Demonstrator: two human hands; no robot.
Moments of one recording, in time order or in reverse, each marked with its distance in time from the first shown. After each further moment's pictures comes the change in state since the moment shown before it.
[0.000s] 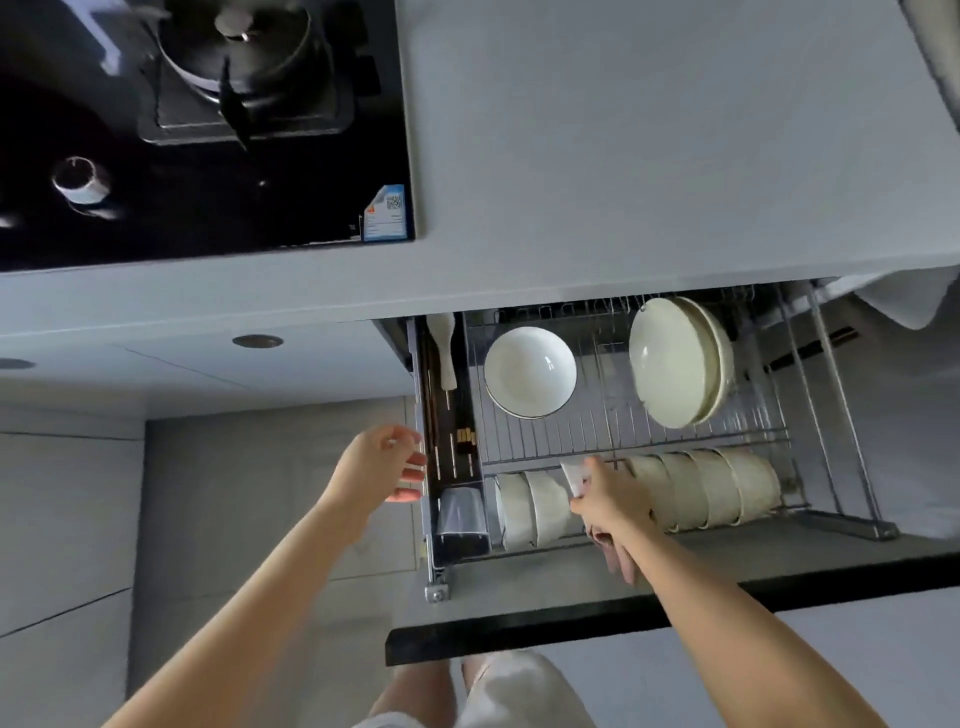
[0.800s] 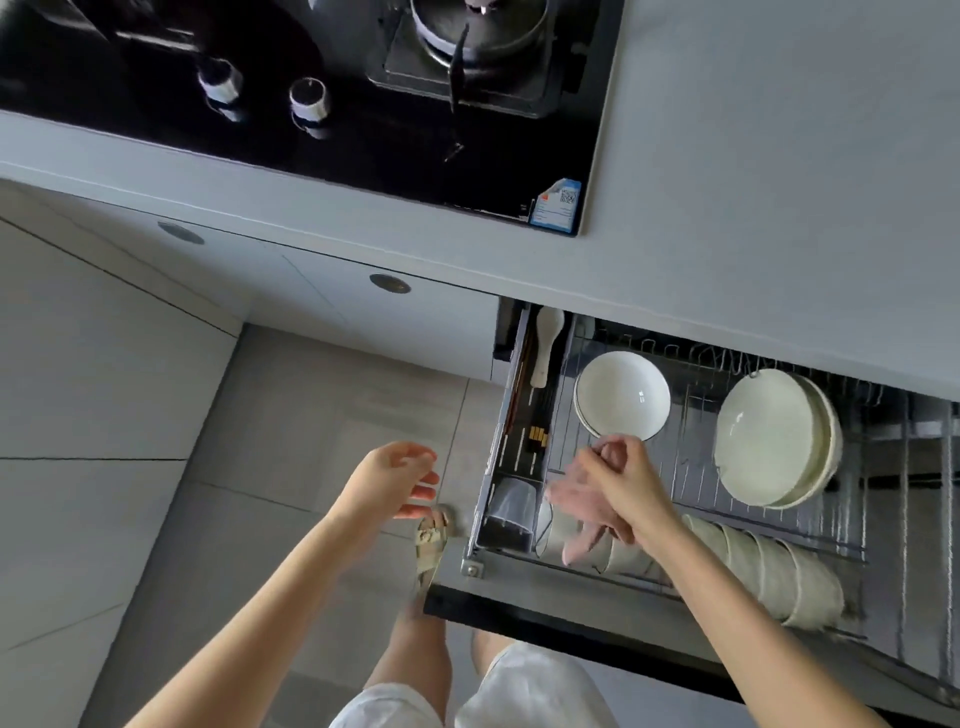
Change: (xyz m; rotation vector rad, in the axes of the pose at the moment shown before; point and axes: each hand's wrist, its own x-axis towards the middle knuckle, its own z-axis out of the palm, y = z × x) left_hand -0.052 -0.069 -0.044 -0.253 0.142 -0.100; right_hand -0.060 -0.099 -0.054 0.712 -0.055 -0.234
